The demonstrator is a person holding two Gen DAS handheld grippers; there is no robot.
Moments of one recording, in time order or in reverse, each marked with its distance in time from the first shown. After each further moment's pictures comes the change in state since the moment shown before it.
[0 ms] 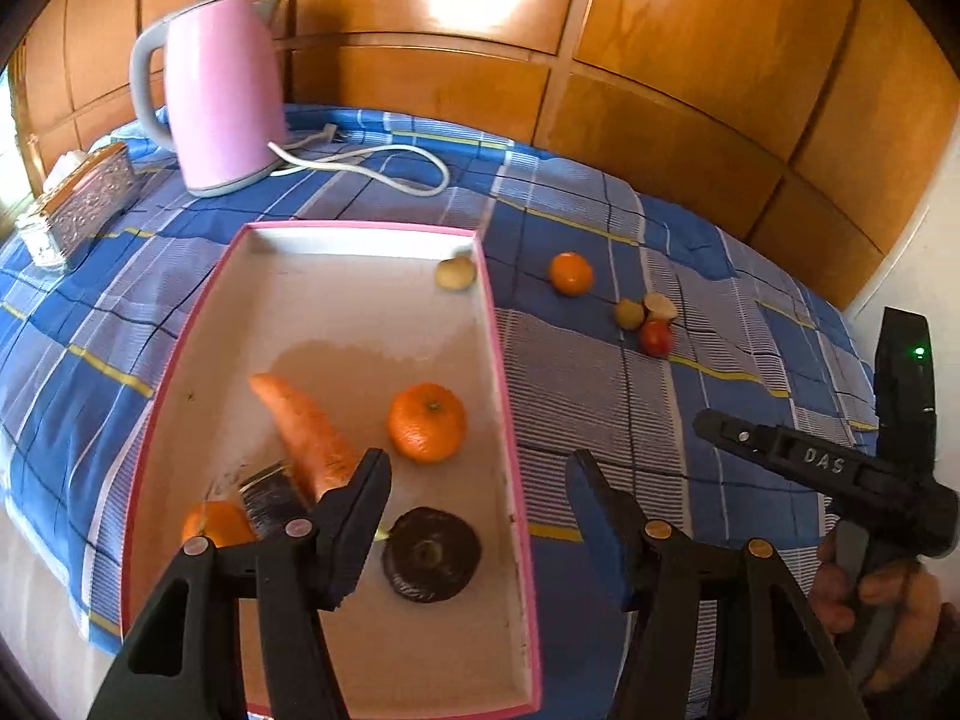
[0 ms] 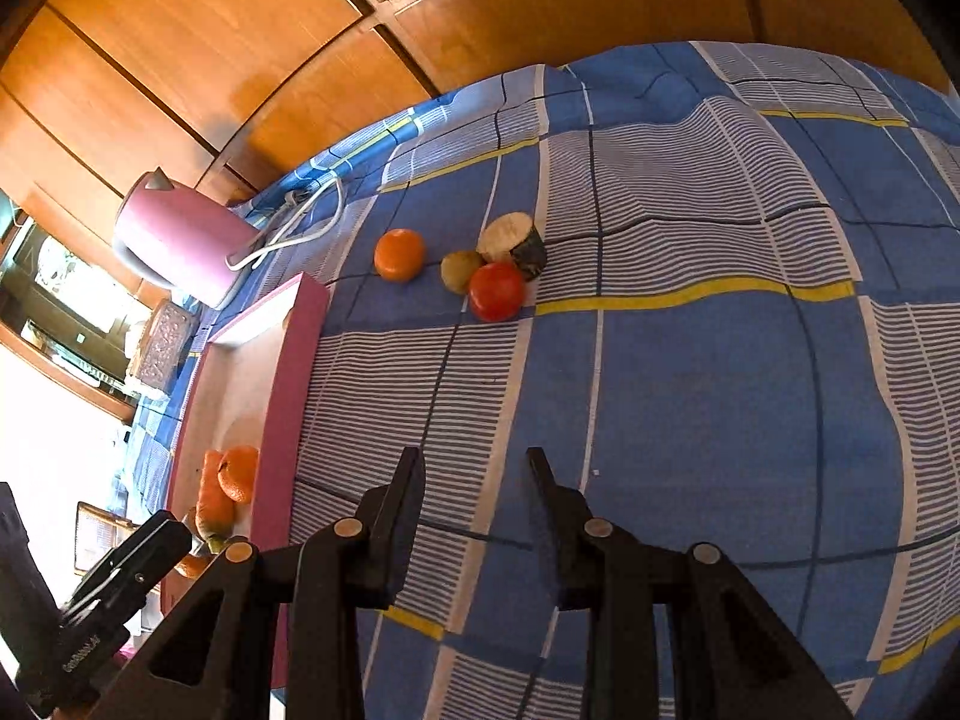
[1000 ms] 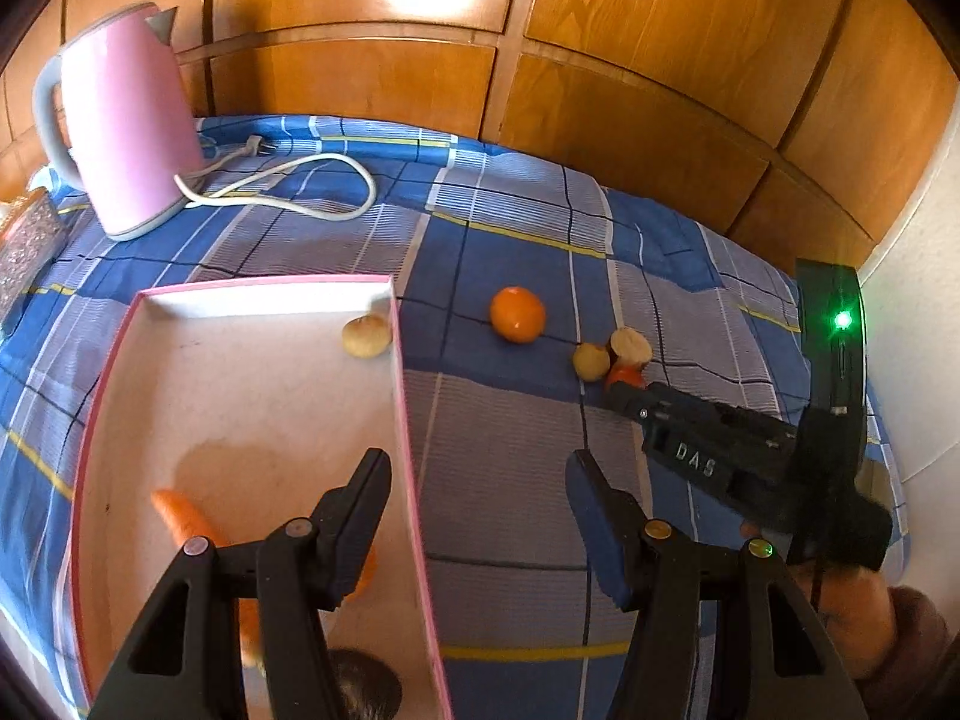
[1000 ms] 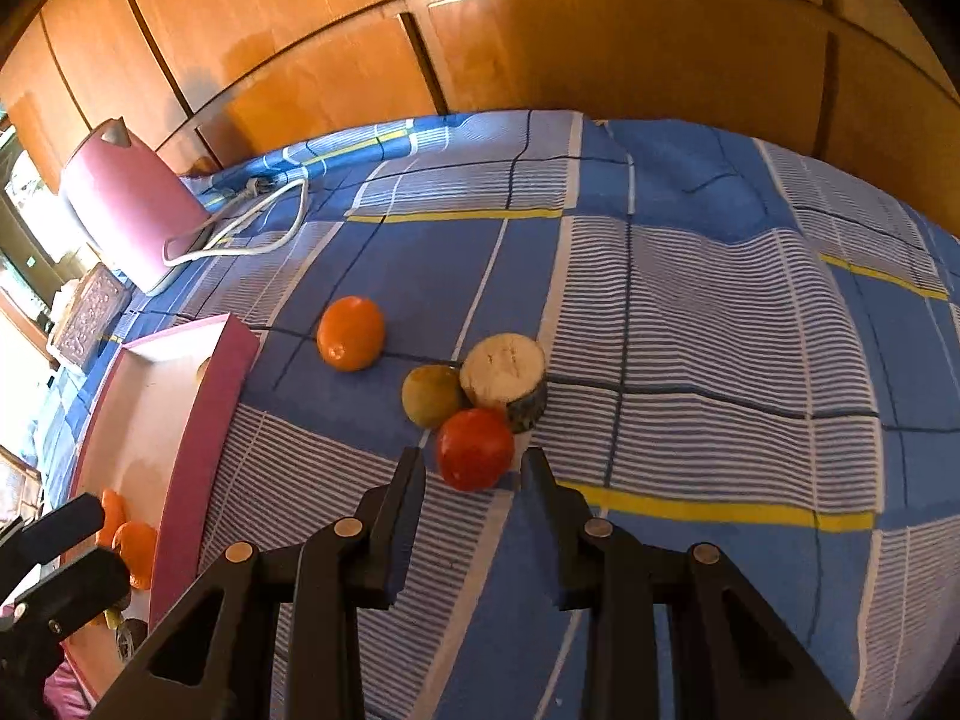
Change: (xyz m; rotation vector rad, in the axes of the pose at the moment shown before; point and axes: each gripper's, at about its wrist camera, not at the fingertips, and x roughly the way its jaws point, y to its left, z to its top) left arm 0.053 -0.031 0.060 0.058 0.054 -0.057; right arm 0.054 0.021 0.060 -0.197 -0.041 -0.183
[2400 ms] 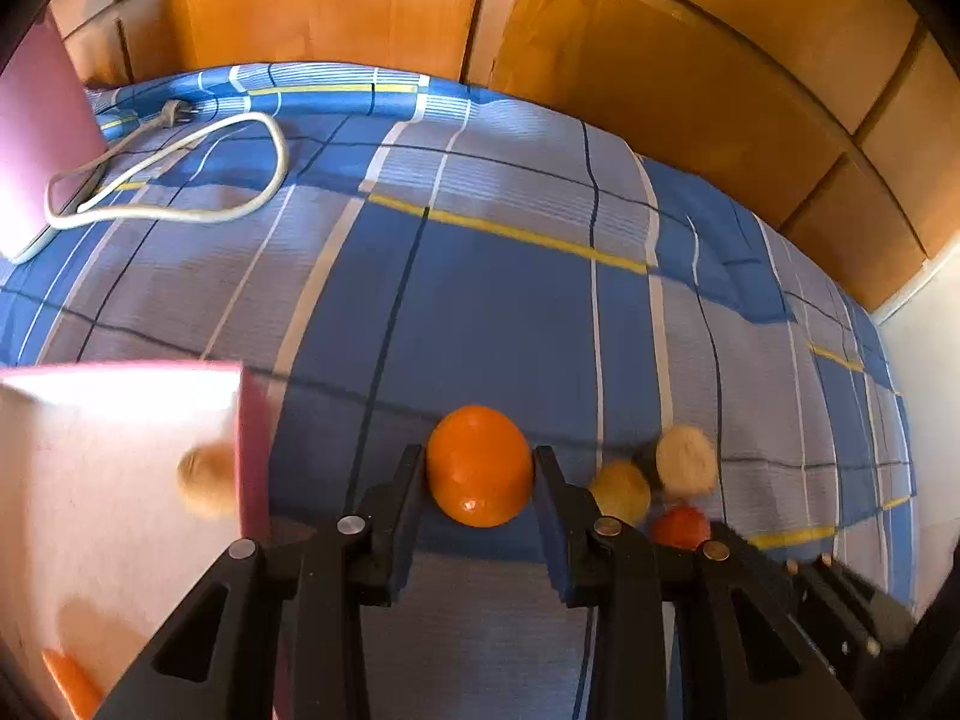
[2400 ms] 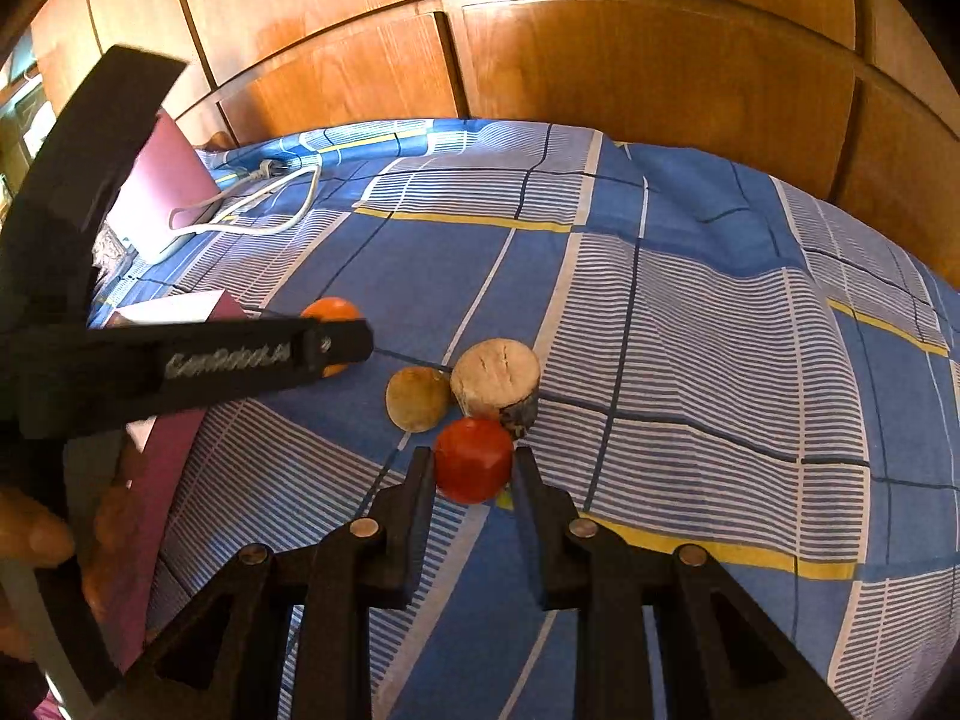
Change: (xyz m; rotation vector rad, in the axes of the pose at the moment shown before) left arm 0.116 -0.026 0.057 -0.023 0.123 -0.003; right arm 0.000 0.000 -0.005 -0.105 -0.025 -0.021
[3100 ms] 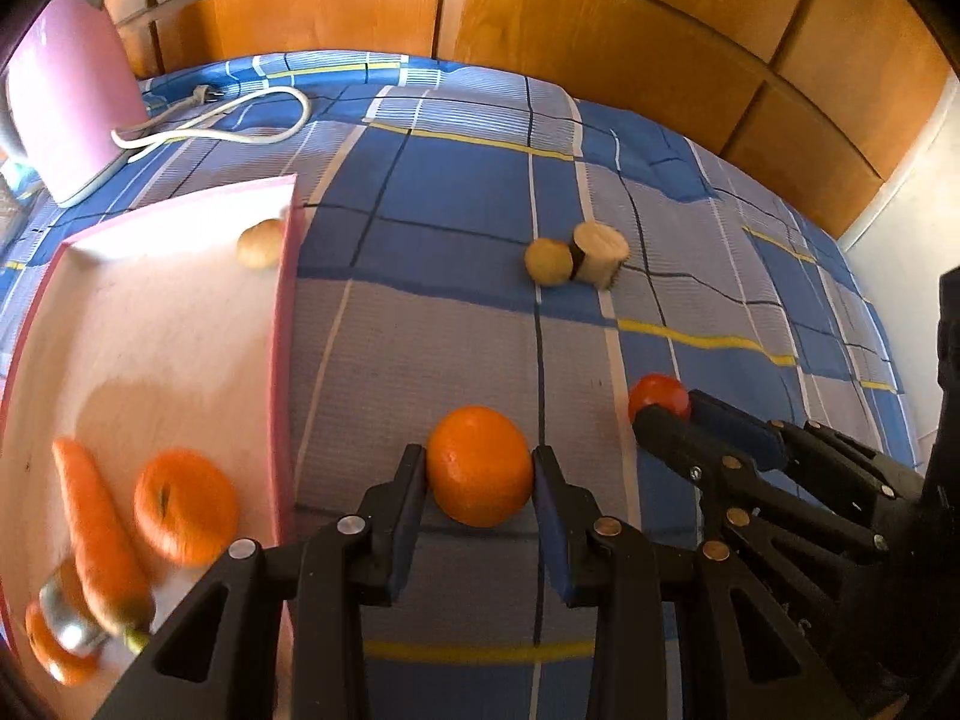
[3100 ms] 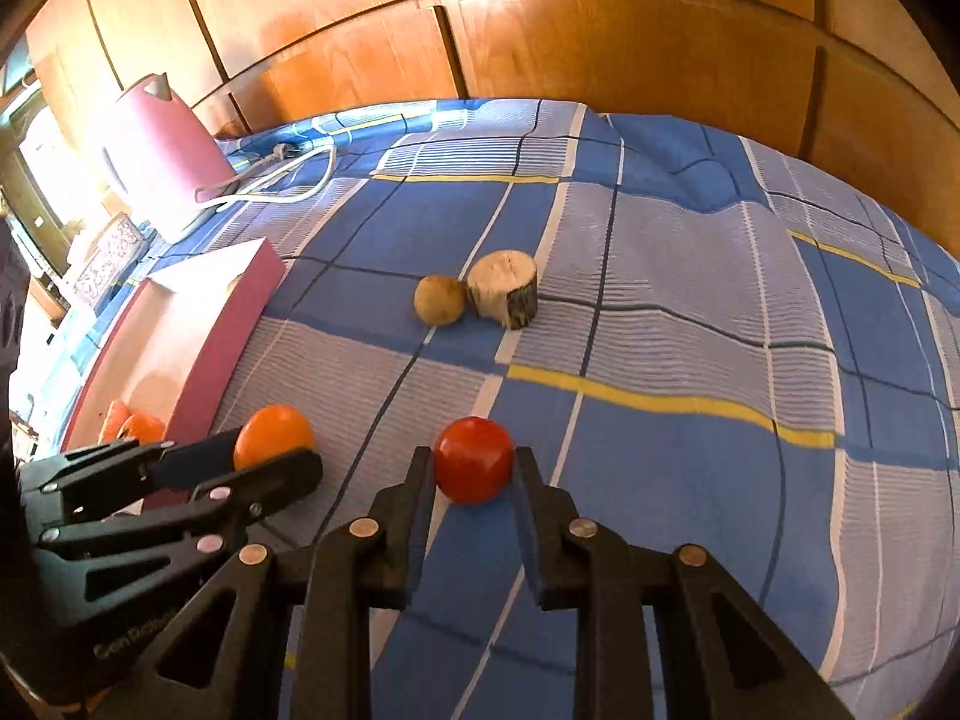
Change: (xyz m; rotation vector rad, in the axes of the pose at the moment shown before) left arm -0.059 -0.012 -0.103 0.070 -0.007 0.006; right arm -0.041 0.007 -0.043 0.030 0.028 0.015
